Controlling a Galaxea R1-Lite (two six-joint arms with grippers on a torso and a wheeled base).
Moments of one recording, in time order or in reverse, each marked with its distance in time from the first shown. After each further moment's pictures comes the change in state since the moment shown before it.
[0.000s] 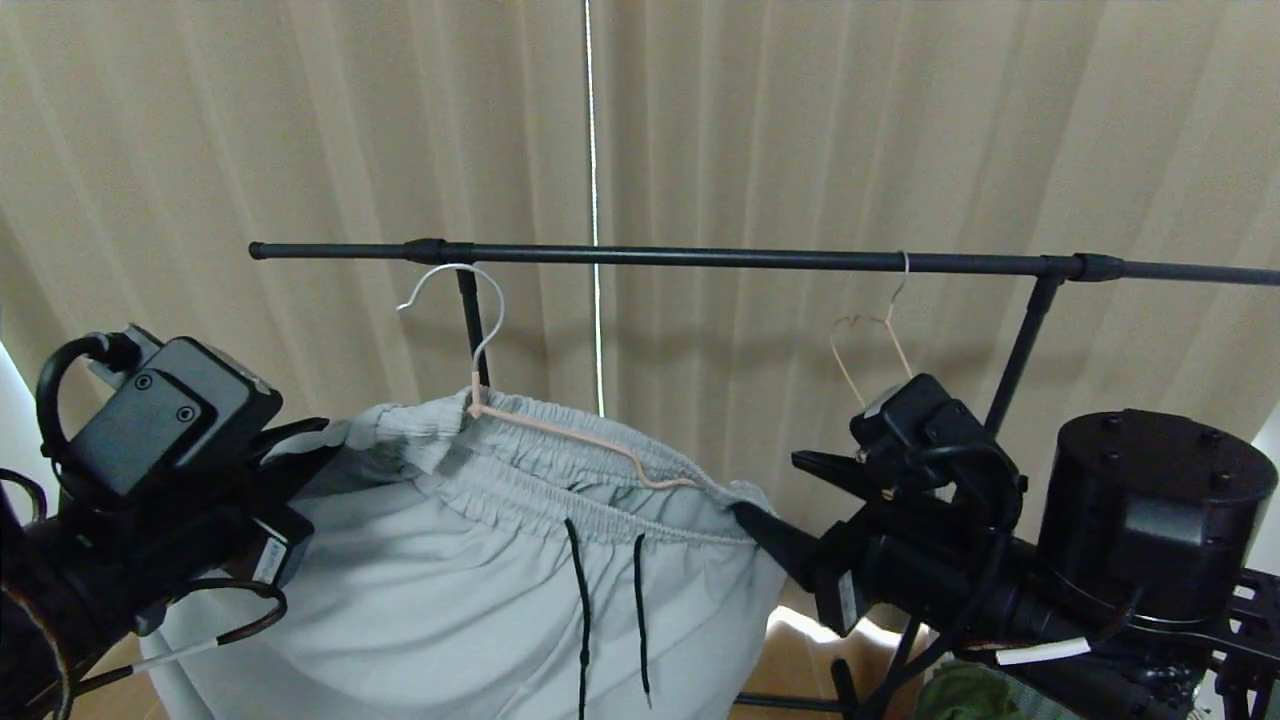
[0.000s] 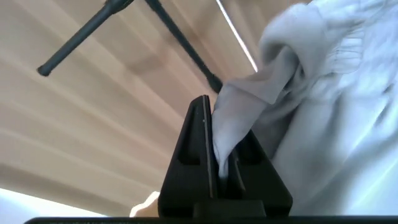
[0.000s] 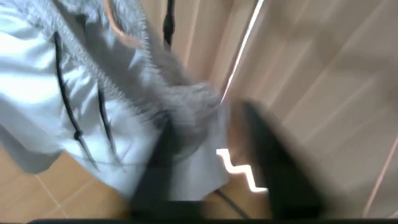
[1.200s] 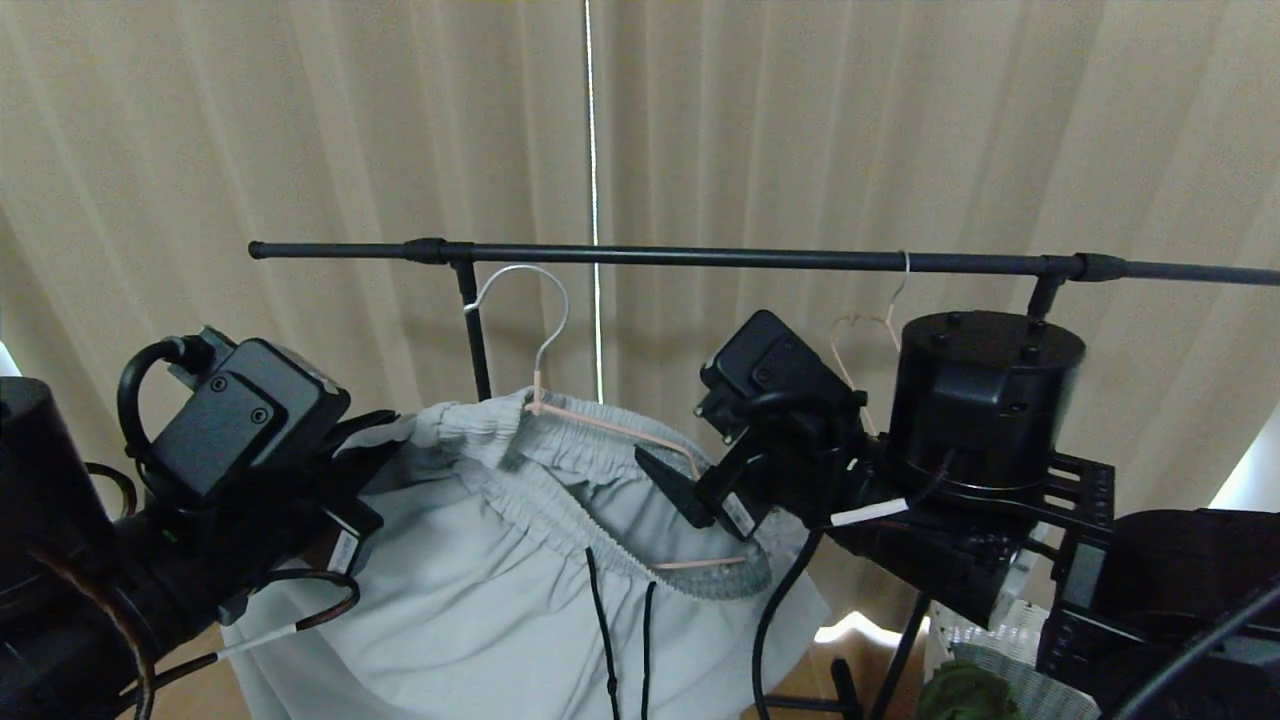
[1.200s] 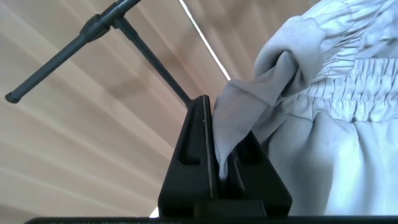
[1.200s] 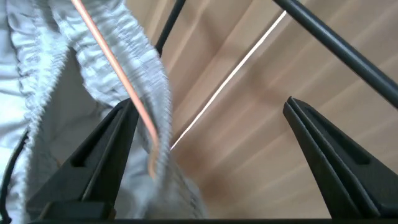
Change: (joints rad) left arm -0.086 0.103 0.028 -0.190 0.002 -0.034; right arm 0.009 0.177 -0.320 0.063 0.010 -0.326
